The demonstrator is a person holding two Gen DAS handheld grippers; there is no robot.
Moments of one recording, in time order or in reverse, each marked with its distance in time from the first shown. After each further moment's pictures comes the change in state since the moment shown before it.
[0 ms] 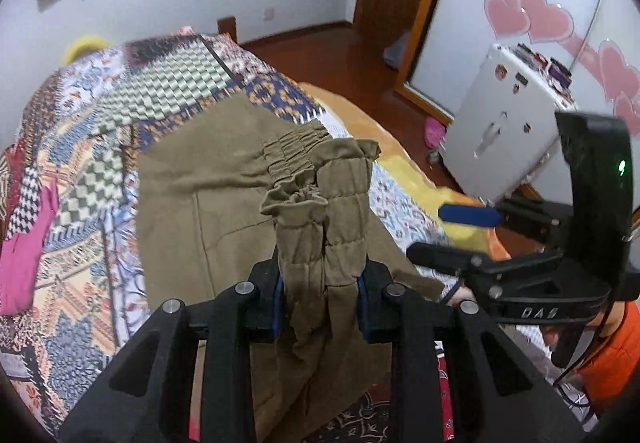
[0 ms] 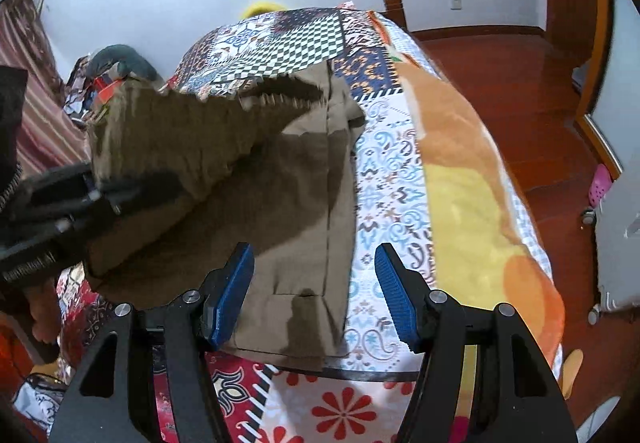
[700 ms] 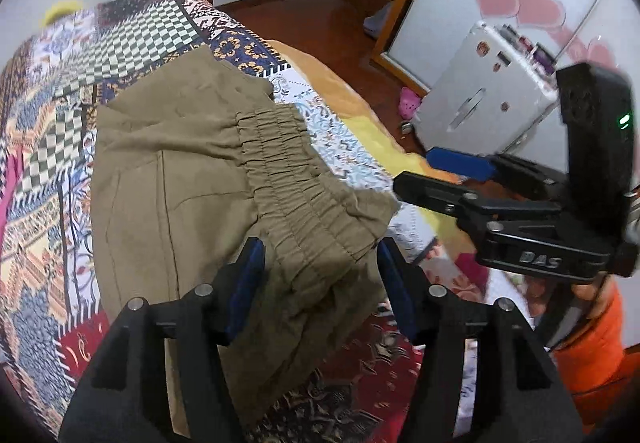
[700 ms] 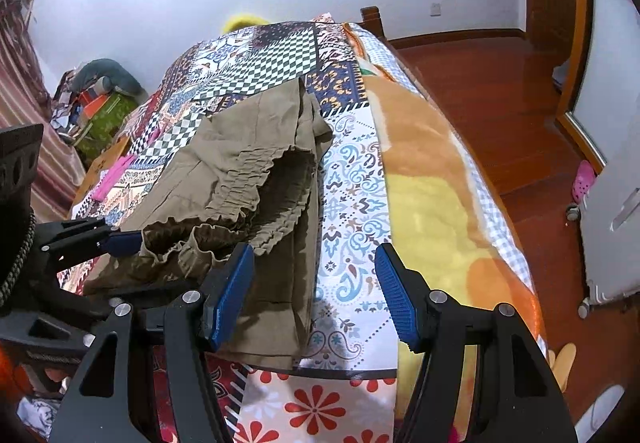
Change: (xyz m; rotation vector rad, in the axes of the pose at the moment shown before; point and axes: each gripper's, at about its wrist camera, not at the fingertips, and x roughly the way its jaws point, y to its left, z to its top) left arm 0.005 -0.010 -0.011 -0.053 0.115 -0.137; right arm -0.013 -0.014 0.008 0.027 -0.041 -0.051
